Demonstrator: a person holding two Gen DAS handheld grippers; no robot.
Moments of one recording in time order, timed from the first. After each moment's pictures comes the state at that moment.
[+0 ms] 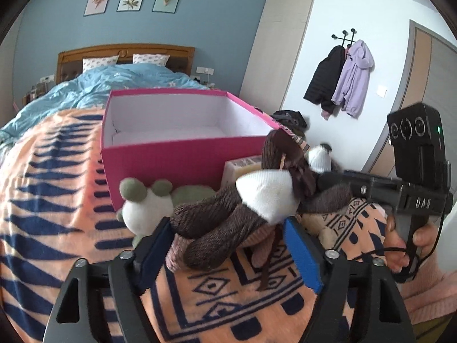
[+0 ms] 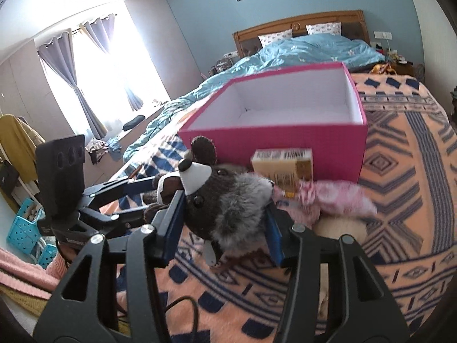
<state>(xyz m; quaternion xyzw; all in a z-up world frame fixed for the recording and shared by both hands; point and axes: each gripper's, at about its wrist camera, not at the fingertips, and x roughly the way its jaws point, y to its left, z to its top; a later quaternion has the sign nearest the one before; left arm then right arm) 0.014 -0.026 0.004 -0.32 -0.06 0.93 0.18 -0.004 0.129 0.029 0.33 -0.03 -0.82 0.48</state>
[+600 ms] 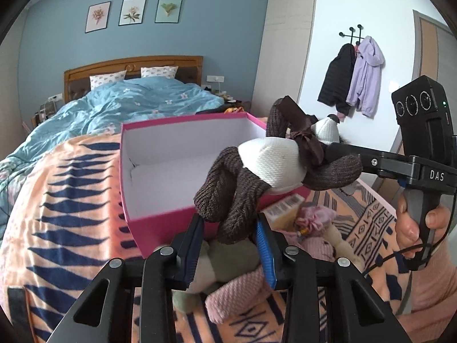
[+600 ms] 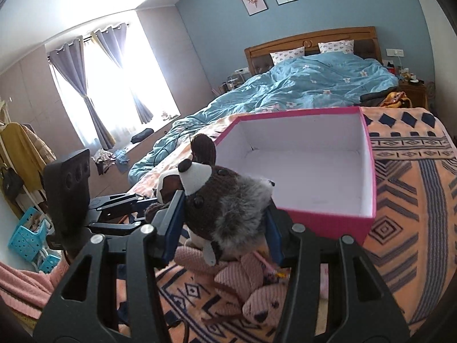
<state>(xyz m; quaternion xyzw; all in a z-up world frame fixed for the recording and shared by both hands) -0.035 -0.043 0.034 -0.30 -0.03 0.94 0.14 -0.060 0.101 0.070 0.29 -0.03 -0.81 0.50</state>
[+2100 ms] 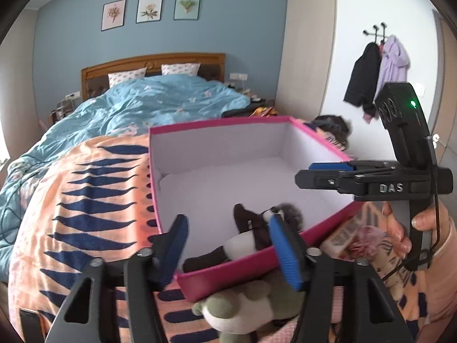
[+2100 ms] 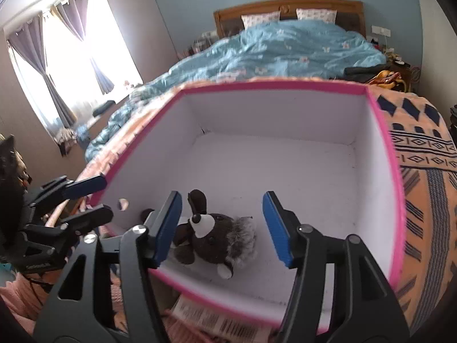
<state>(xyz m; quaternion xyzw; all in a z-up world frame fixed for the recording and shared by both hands) -0.084 -0.069 0.027 -0.30 -0.02 0.95 0.09 -0.153 0.035 0.027 0.37 0.03 -0.82 0.43</state>
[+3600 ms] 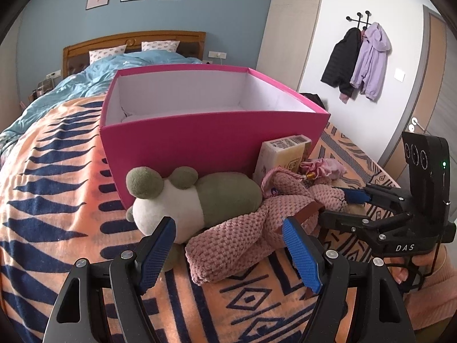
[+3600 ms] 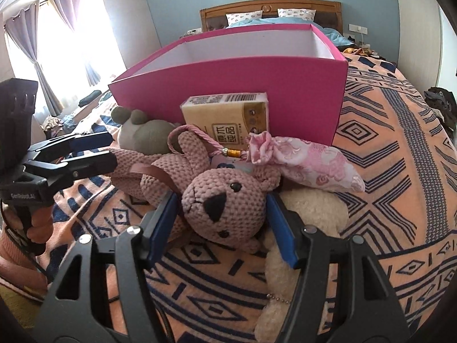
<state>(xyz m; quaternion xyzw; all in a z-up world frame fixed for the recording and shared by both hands) -0.019 -0.027 -0.032 -0.36 -0.04 0.92 0.14 -0.029 0.115 -0.046 0.37 0.05 -0.85 0.38</state>
